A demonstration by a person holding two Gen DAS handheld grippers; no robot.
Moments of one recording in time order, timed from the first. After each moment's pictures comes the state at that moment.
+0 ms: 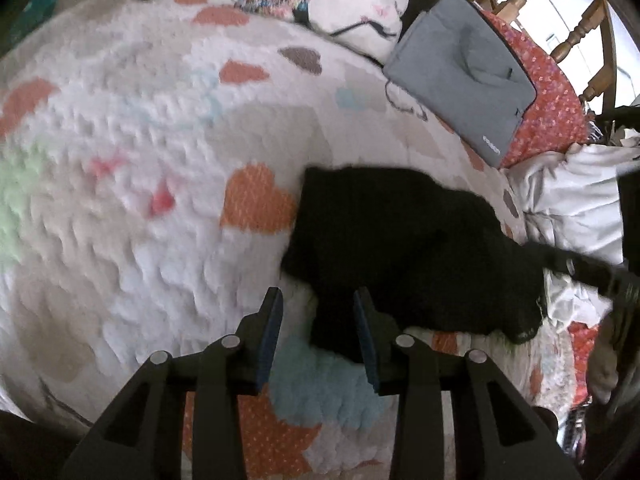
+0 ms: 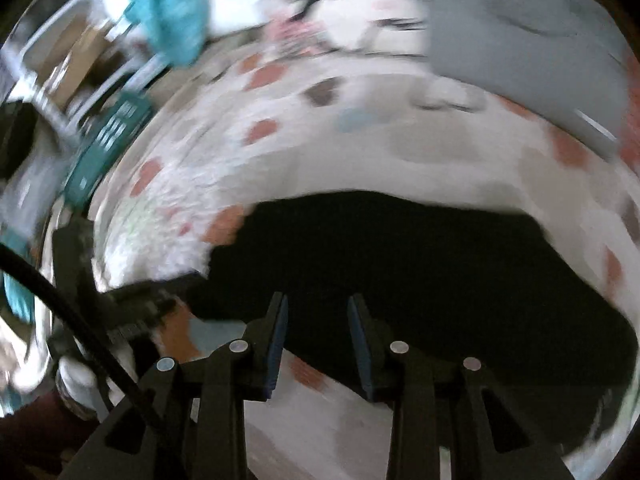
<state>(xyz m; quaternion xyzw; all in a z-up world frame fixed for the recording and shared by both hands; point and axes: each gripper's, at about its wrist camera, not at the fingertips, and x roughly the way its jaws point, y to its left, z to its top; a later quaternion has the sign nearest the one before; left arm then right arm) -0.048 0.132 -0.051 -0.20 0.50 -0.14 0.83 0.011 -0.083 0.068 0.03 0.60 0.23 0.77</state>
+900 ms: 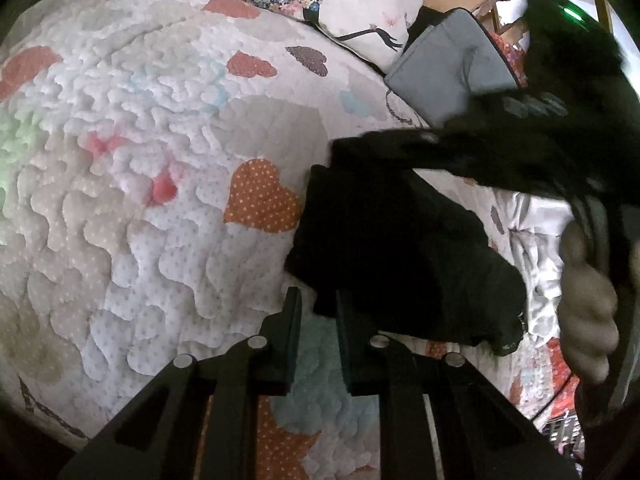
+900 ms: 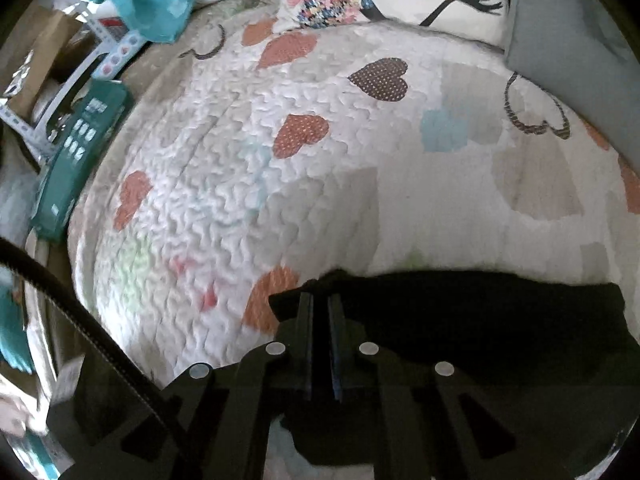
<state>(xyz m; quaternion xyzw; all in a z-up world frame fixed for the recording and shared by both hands) -0.042 0.146 -0.058 -0.24 0.48 -0.15 0.83 0.091 0.034 0.016 0.04 0.65 0.18 0.73</state>
